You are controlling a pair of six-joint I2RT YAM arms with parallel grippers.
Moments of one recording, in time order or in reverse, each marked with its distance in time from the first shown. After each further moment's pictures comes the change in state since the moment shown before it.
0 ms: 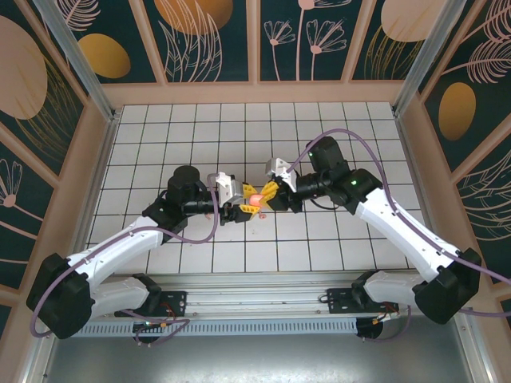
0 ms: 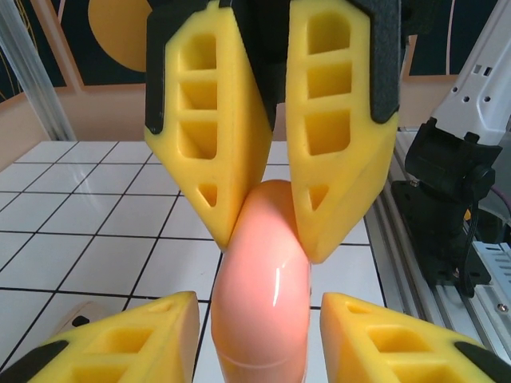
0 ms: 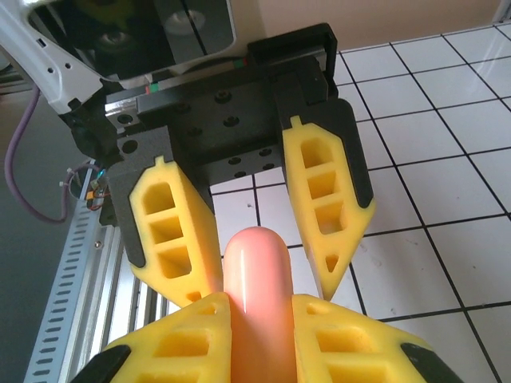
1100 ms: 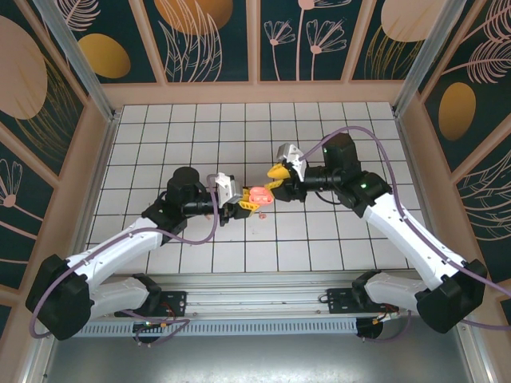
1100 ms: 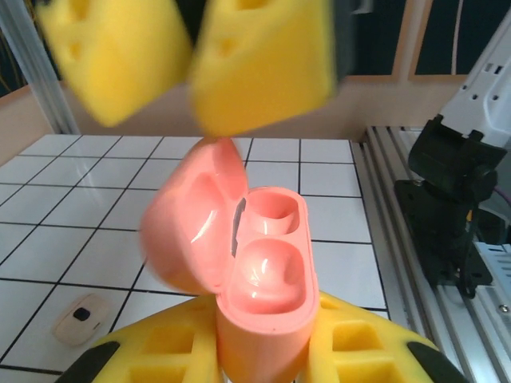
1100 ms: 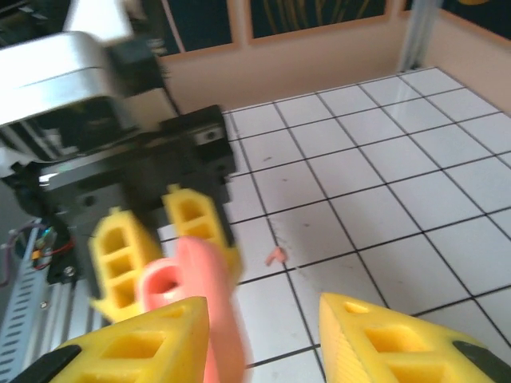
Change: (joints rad) left arm 0.000 -0.016 -0.017 0.006 -0.007 -0.016; right arm -0.080 -0.057 -0.053 0.199 0.050 0.146
